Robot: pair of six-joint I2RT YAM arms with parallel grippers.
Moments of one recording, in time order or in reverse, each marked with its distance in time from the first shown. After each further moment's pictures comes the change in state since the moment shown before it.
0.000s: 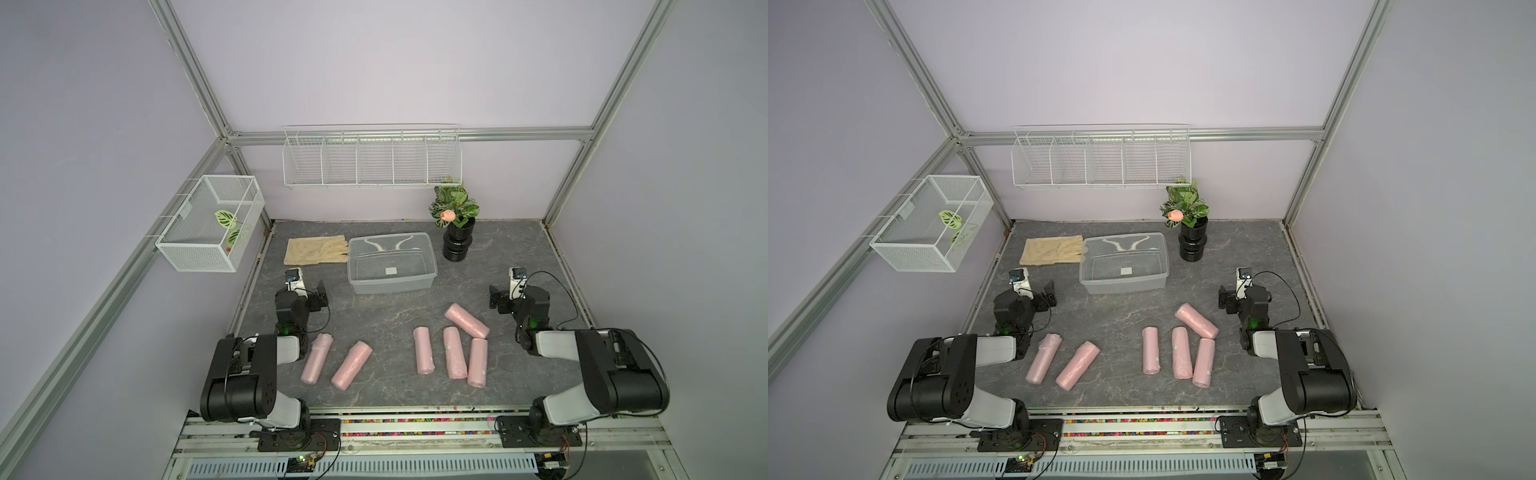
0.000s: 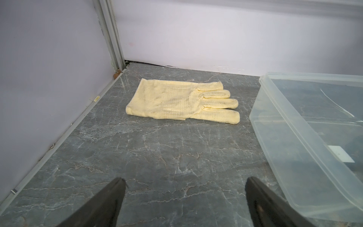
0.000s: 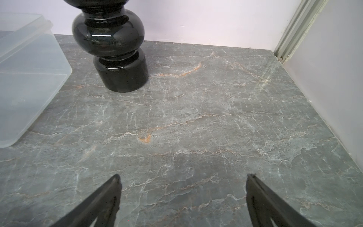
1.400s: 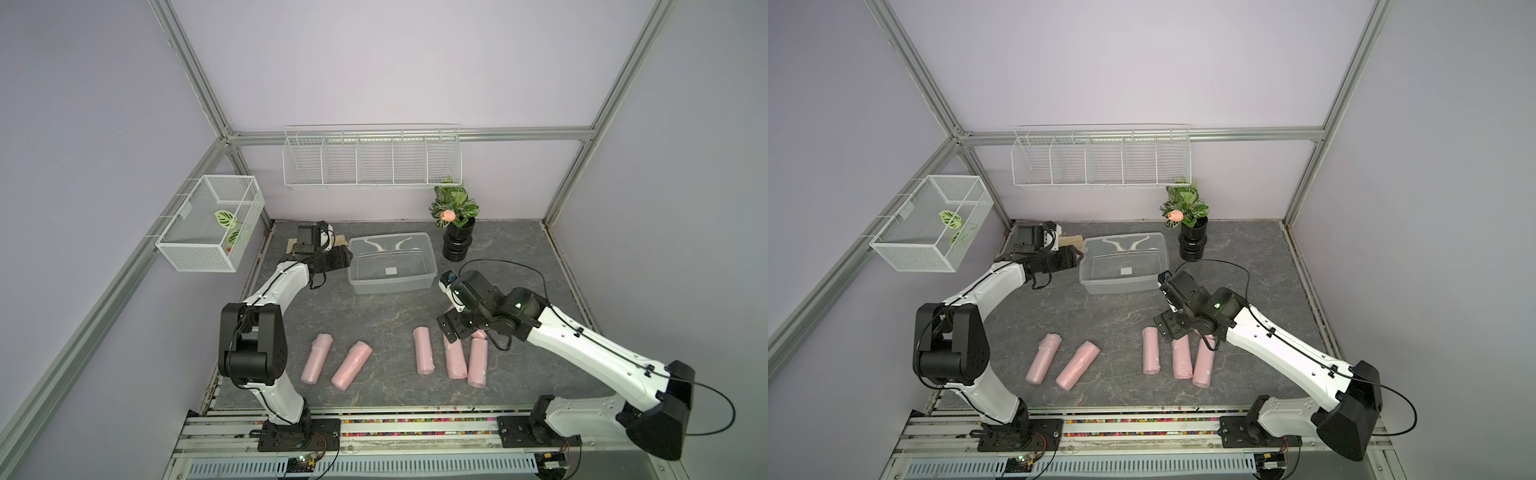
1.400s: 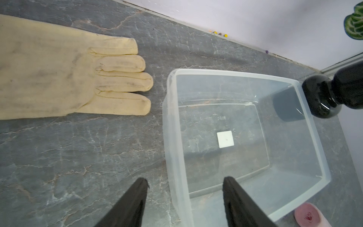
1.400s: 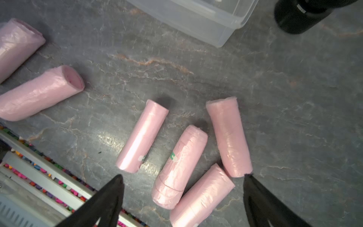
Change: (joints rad) left arm -0.158 0.226 0.913 -1.188 0.285 -0.215; right arm 0.806 -0.211 0.806 -1.696 0.156 0.288
